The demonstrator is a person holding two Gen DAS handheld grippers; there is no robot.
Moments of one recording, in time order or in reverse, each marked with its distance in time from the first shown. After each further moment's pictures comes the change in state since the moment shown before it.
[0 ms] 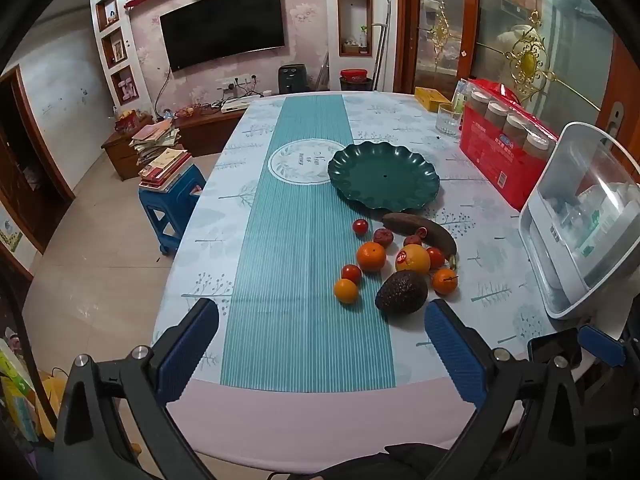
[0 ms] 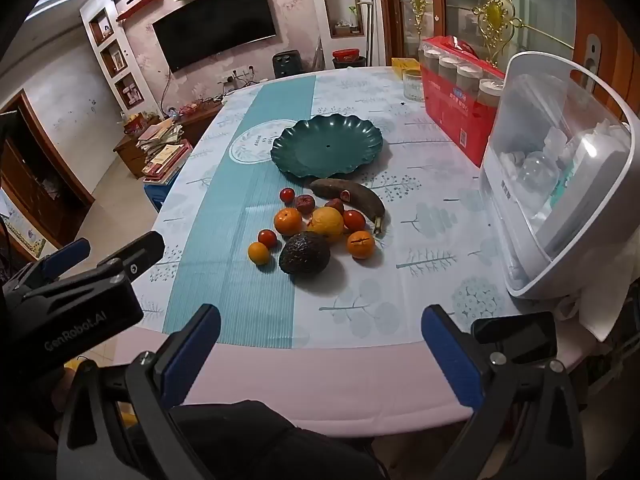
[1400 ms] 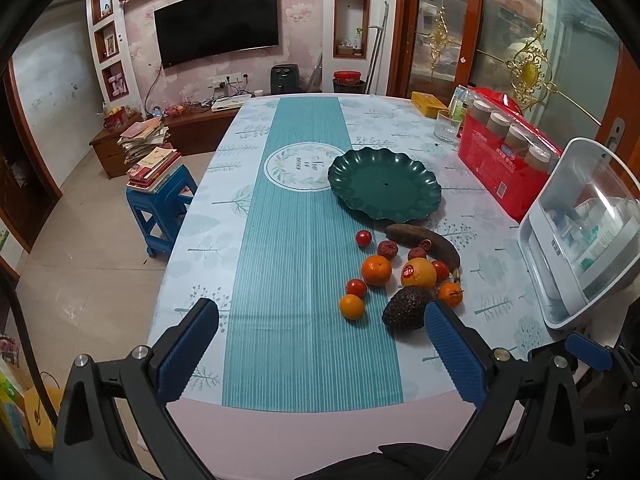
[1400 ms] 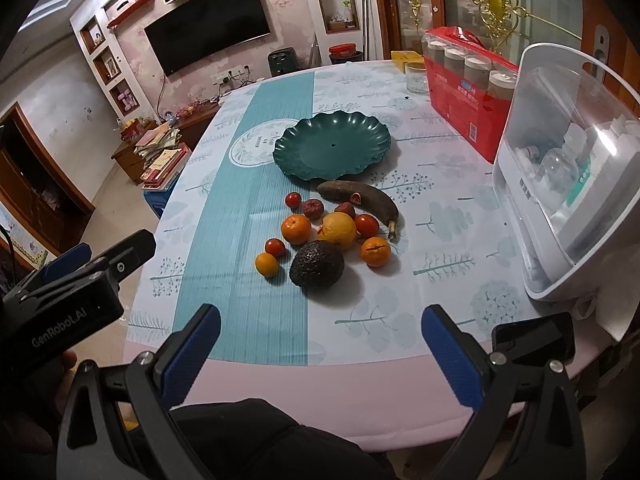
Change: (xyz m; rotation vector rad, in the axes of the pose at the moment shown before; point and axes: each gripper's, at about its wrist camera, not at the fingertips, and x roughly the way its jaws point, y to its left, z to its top) left arm 0.023 0.024 0.019 -0.015 0.005 -0.059; right arm 0.020 0.014 0.012 0.047 0.013 0.013
